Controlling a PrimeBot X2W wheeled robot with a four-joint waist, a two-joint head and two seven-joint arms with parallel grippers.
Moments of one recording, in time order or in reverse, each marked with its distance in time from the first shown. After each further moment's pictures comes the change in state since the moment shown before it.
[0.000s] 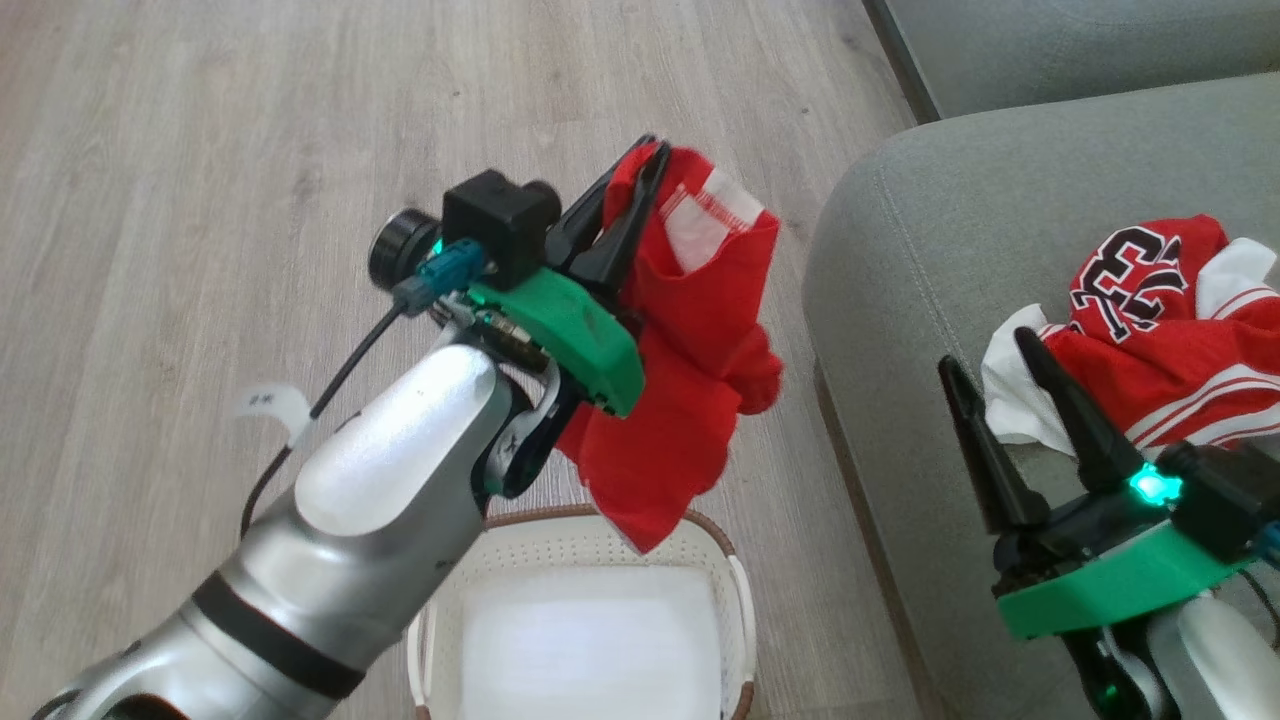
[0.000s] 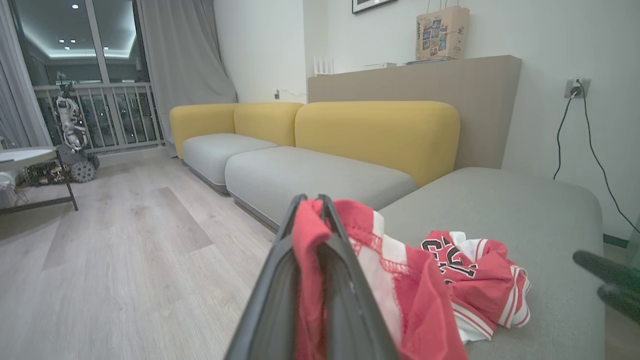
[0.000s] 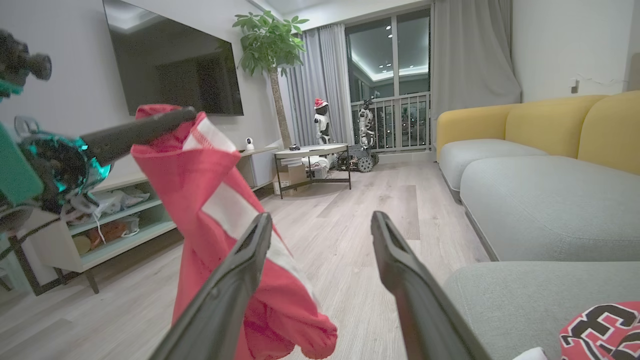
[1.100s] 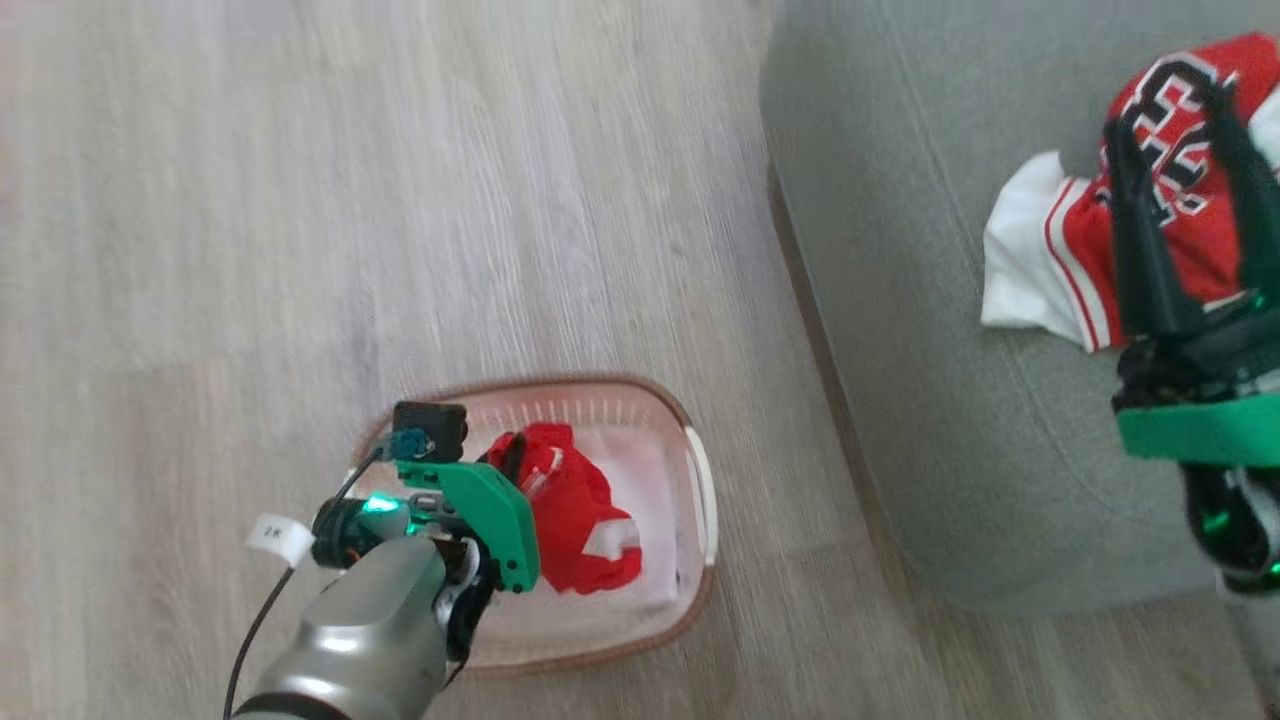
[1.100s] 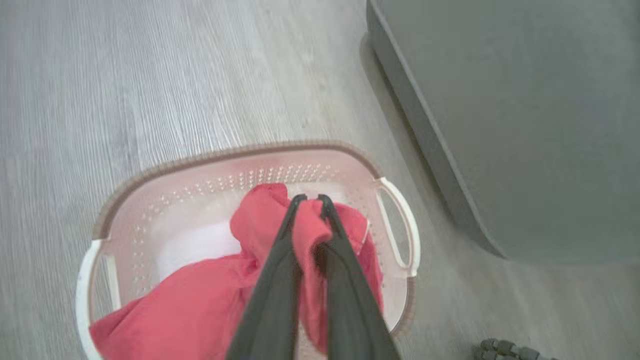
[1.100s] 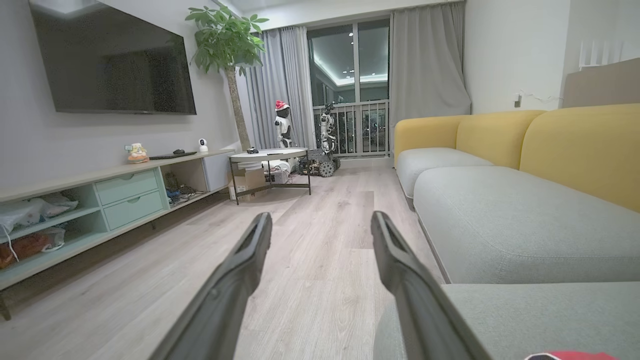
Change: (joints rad) left arm 0.117 -0.140 -0.077 0.782 -0.226 -0.127 -0.031; right arm -0.243 -0.066 -0.120 -0.061 0.061 0.000 0.000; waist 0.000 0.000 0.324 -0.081
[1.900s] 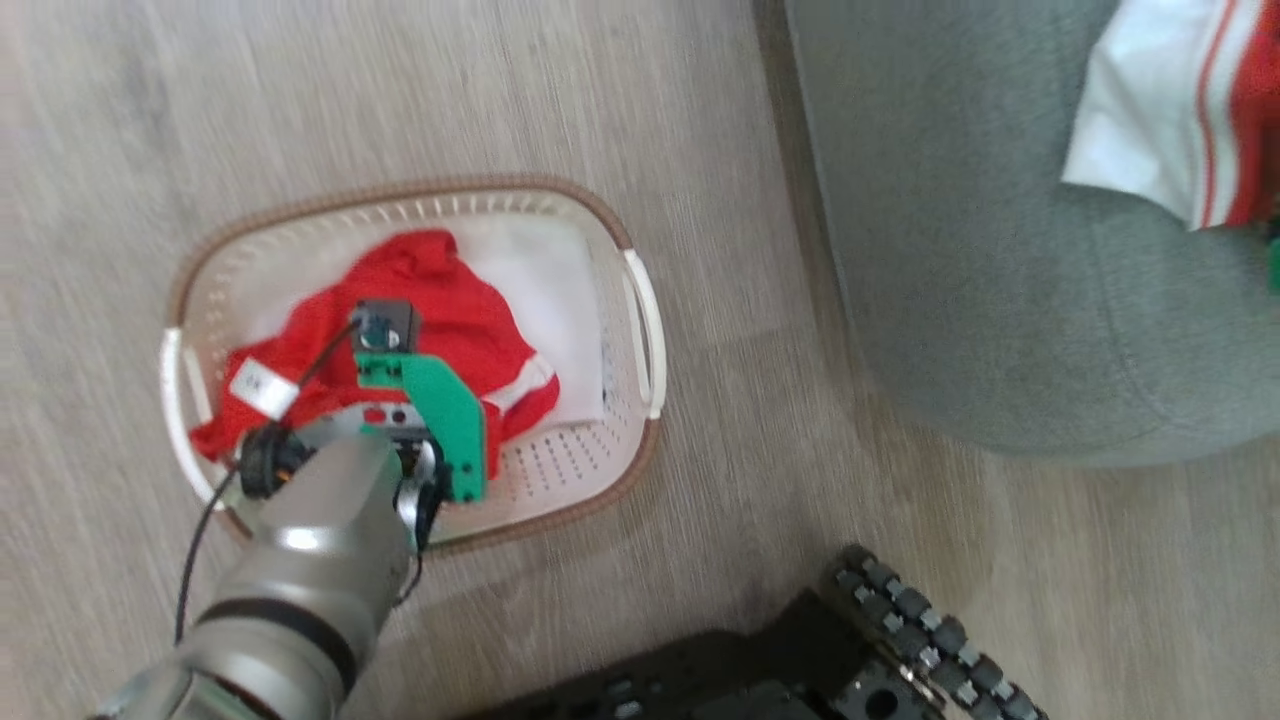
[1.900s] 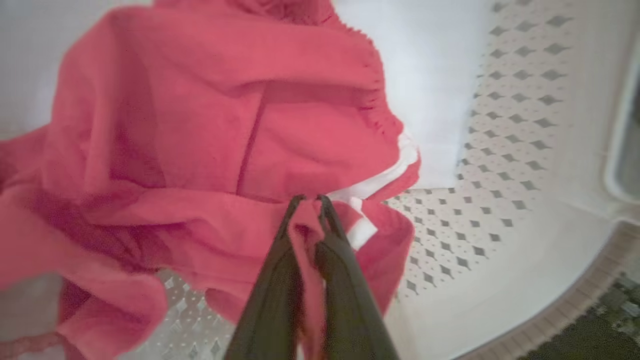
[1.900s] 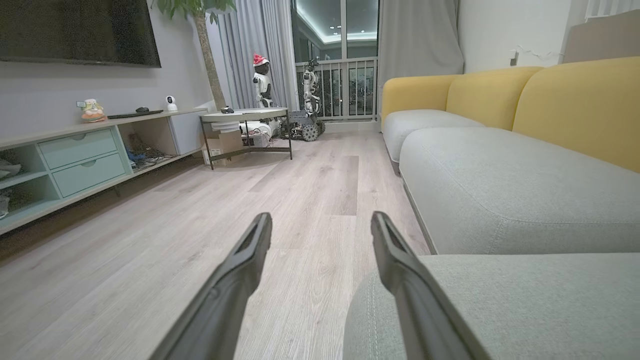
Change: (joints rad) left arm -0.174 0.003 0.076 0.121 0.102 0.131 0.316; right arm -0.235 -0.016 -0.073 -0.088 0.071 0.000 0.000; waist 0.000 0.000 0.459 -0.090
